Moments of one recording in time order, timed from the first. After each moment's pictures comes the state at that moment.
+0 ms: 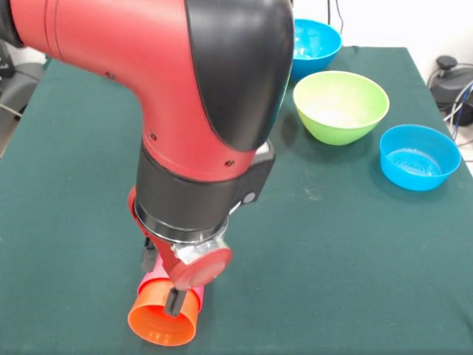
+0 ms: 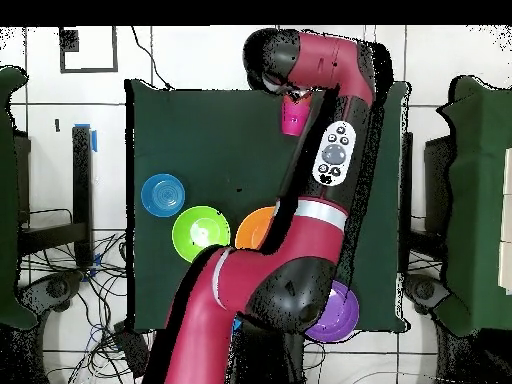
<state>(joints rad) -0.23 0.26 -0.81 0.14 0.60 1.08 2.52</state>
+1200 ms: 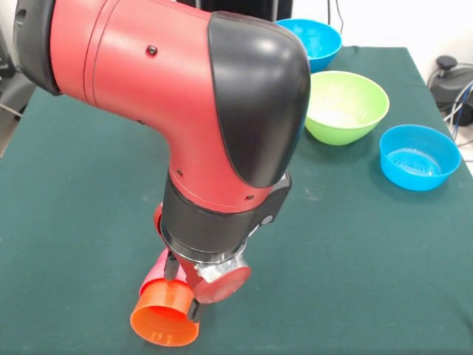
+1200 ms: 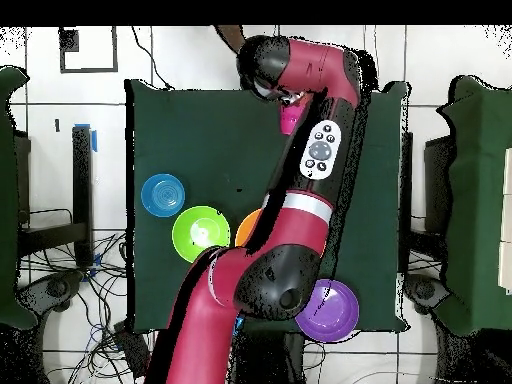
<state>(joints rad) -0.24 0.32 -0.99 0.14 0.79 1.08 2.52</state>
